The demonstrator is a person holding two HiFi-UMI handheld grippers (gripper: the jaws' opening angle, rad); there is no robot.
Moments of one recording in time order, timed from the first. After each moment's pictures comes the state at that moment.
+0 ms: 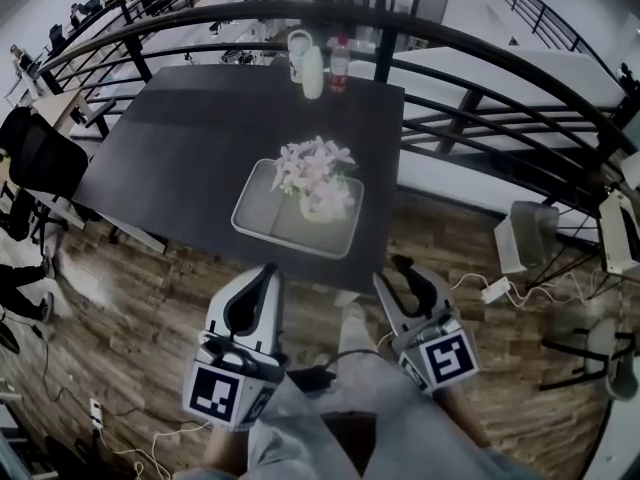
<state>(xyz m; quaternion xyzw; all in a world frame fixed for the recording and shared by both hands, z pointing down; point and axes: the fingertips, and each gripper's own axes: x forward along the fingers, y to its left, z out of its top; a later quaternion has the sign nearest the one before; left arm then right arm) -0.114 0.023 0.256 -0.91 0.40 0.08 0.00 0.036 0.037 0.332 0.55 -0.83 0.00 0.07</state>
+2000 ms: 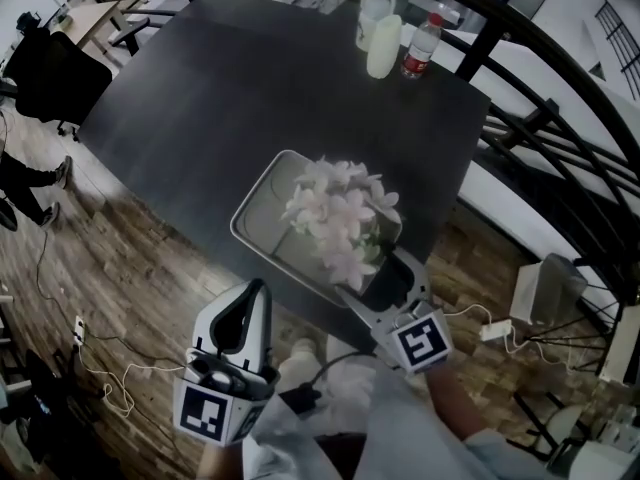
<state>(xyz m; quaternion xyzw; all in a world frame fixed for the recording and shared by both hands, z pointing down) -0.109 -0.116 0.322 -0.84 0.54 0.01 -0.06 0.008 -0.147 0.463 0.33 -0.93 0.06 0.16</state>
